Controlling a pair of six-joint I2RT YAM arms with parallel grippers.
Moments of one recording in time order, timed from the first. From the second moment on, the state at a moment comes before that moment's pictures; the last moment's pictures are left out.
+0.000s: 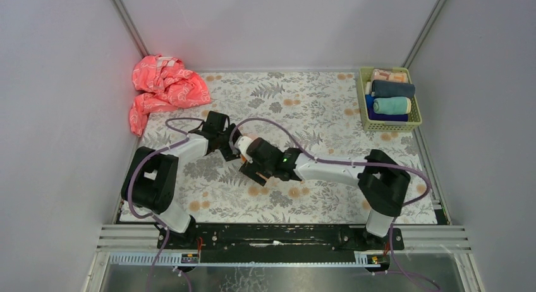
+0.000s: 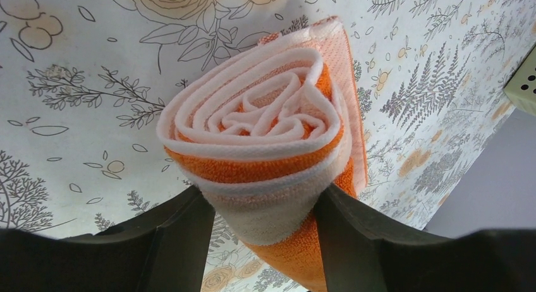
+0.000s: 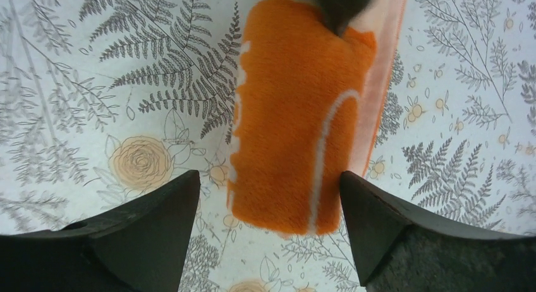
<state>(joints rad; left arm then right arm) -0.29 1.60 0.84 -0.22 0.29 -0.89 1.07 1.74 1.17 -0.31 0.21 -0.08</state>
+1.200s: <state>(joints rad) -0.23 1.45 0.78 -0.28 0.34 -0.90 0.76 1.89 1.19 -0.28 -0.57 -0.05</state>
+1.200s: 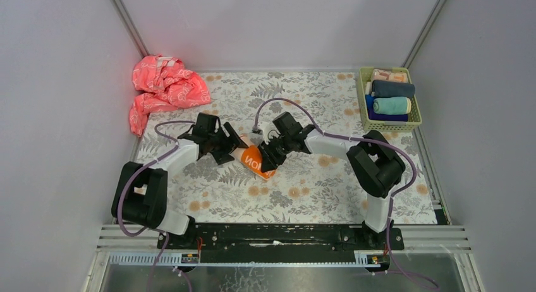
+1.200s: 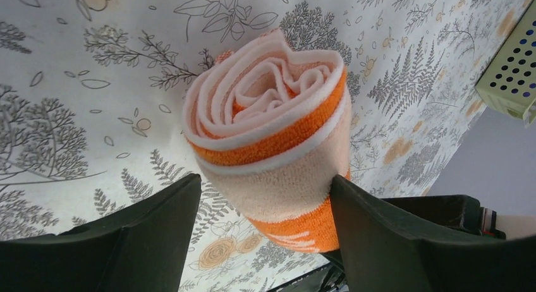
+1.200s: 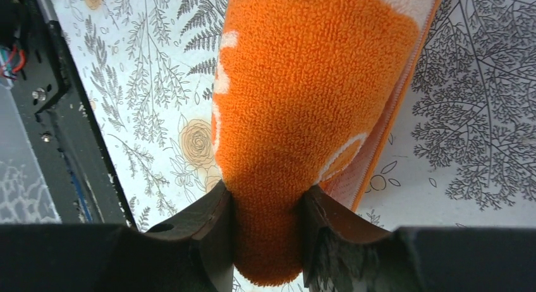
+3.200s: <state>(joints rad) -0.29 1.55 0.65 0.07 0.28 -0.97 0.94 2.08 1.46 -0.44 -0.05 -0.02</state>
